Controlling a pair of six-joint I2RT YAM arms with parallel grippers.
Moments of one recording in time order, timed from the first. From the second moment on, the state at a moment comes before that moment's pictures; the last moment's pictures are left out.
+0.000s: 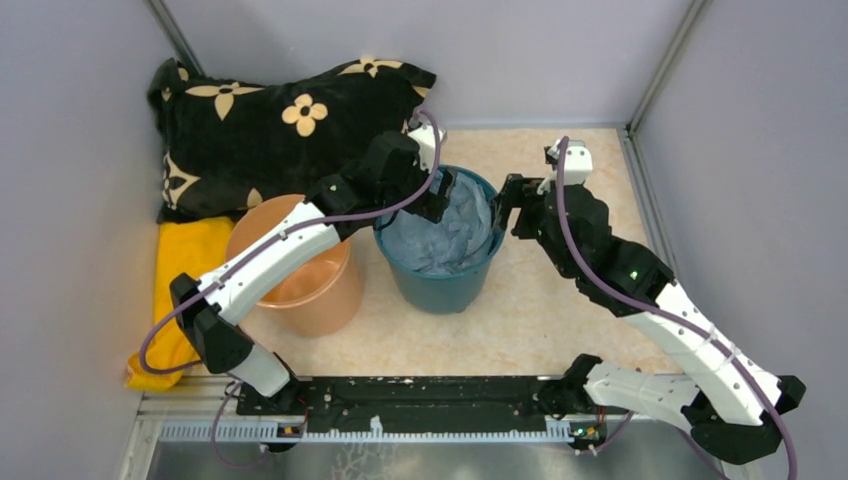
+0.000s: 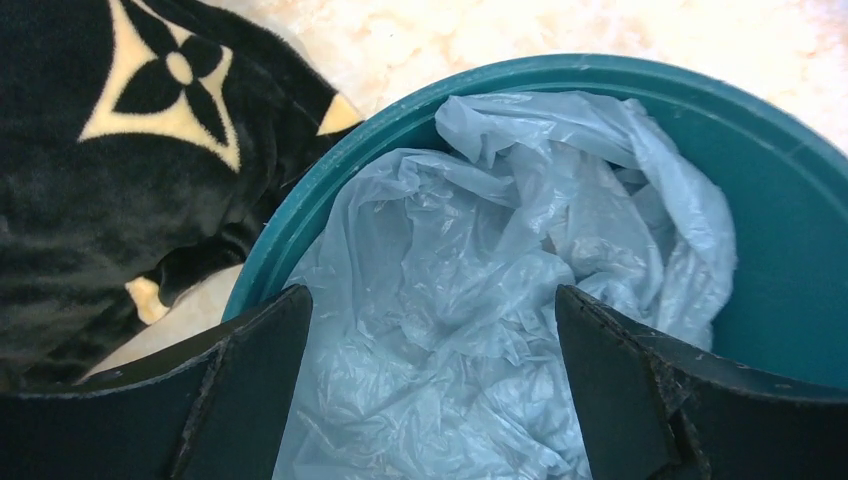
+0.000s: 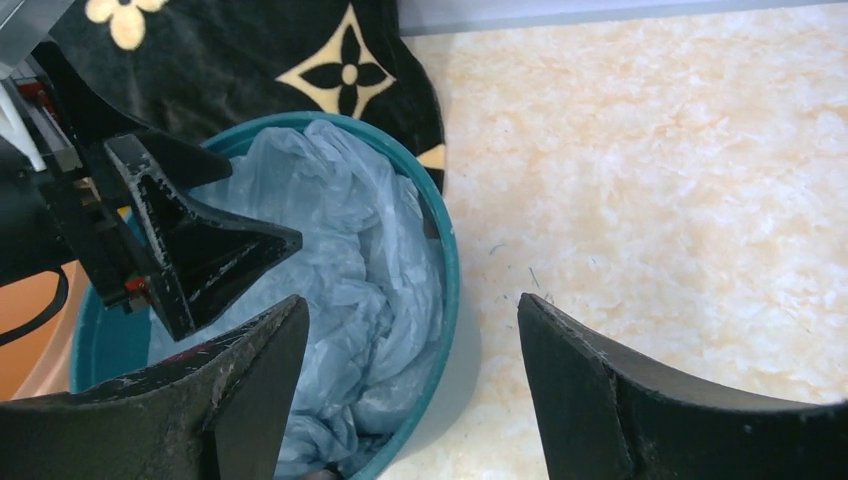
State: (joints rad) left arm -0.82 1.57 1.64 -0.62 -0.18 -0.13; right arm 0.82 0.94 1.28 -0.65 0.54 0.43
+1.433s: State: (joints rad) left arm -0.82 1.49 1.60 -0.58 -0.34 -0.13; right arm 0.81 0.89 1.17 -0.66 0.56 0.44
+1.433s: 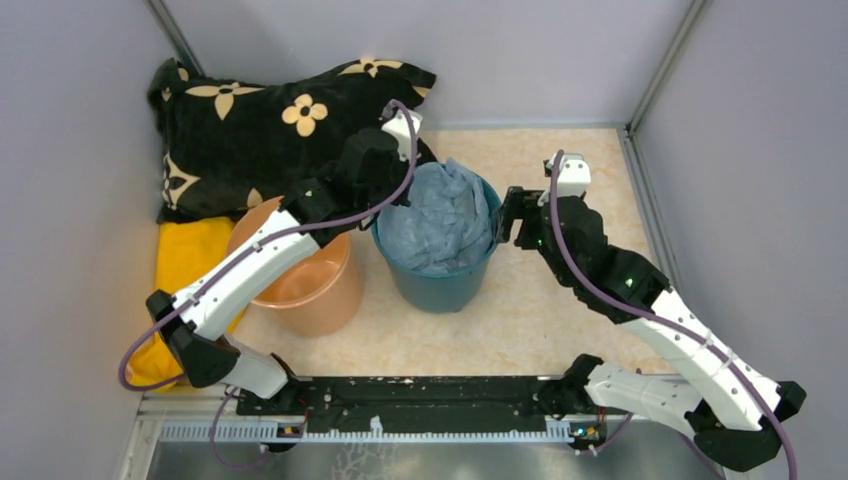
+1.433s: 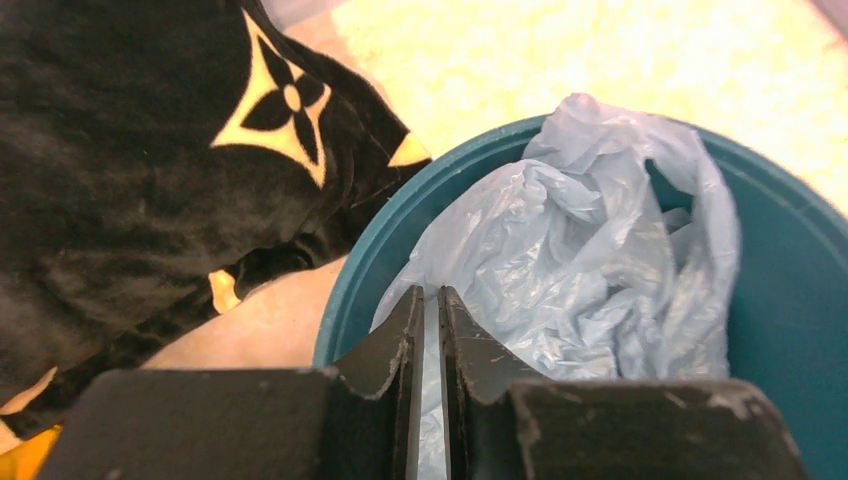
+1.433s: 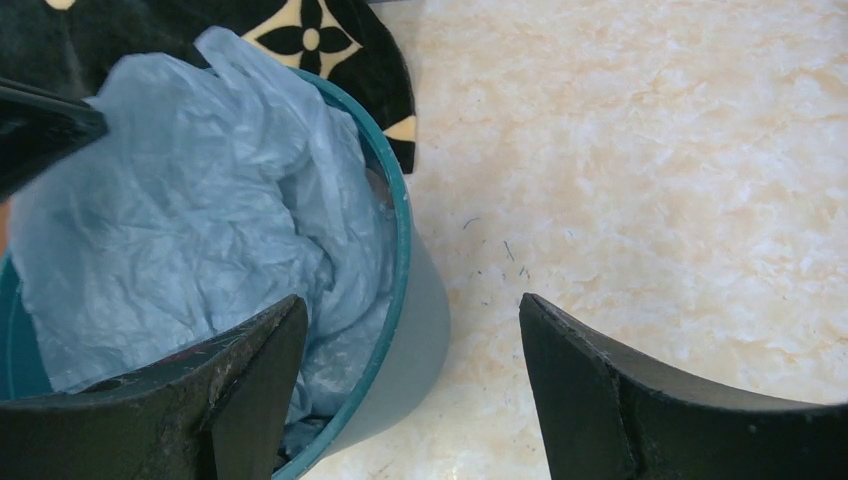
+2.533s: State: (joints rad) left arm -0.82 1.28 1.93 -0.85 -0.40 -0.09; right arm 0.81 1.03 1.24 -0.74 0.52 0.45
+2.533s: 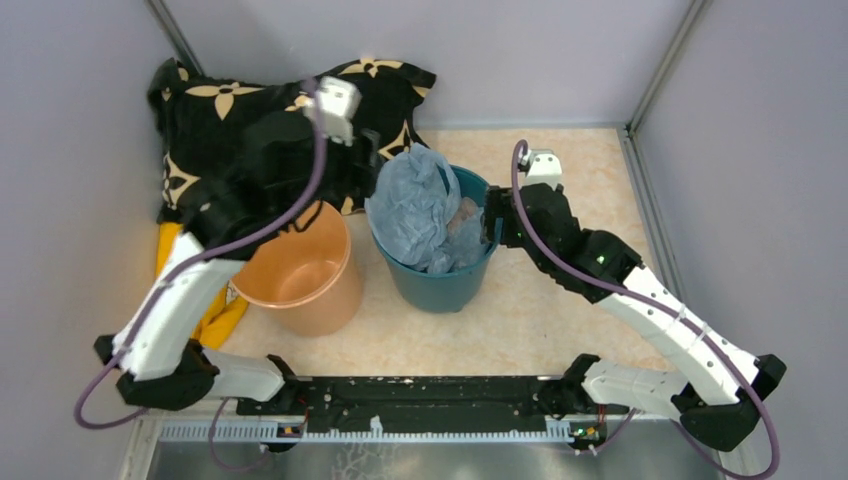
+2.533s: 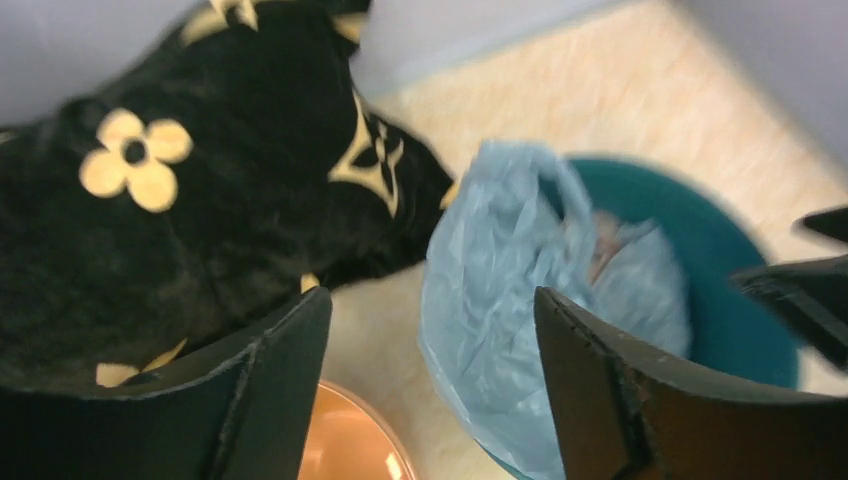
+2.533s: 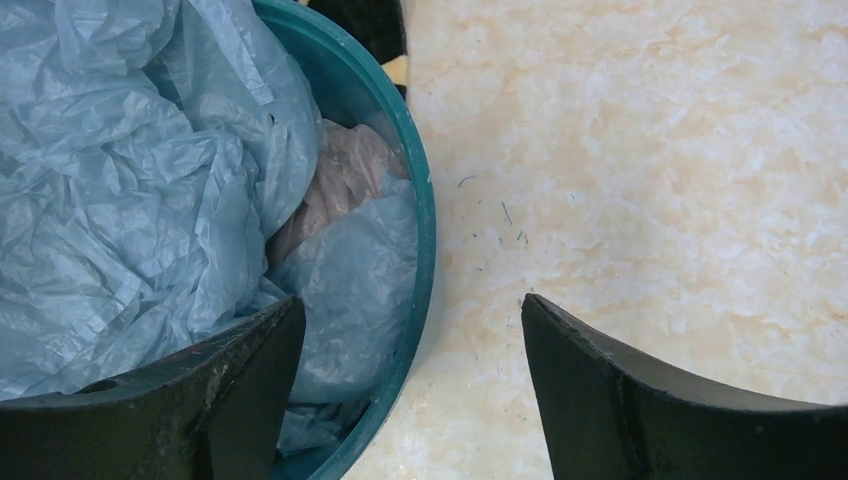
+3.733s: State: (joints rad) left arm -0.74 1.44 1.71 -0.90 -0.23 -0.09; right arm 0.79 0.99 1.22 -0.76 0.50 0.46
